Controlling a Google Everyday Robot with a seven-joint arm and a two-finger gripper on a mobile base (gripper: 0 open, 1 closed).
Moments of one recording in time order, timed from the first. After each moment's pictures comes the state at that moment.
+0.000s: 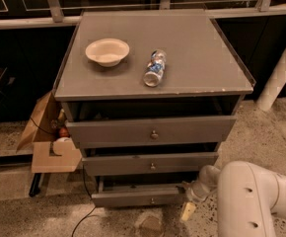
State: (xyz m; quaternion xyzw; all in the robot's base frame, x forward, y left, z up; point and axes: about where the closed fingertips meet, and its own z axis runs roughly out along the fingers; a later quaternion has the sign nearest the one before) arm 0.538 -0.220 0.162 -0.59 0.78 0.17 0.12
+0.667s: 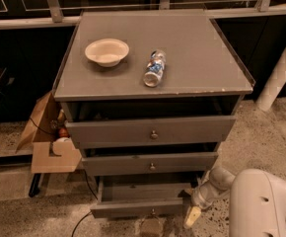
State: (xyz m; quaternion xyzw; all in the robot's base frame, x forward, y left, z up) arm 0.505 -0.224 0.182 -0.56 0.78 0.25 0.12
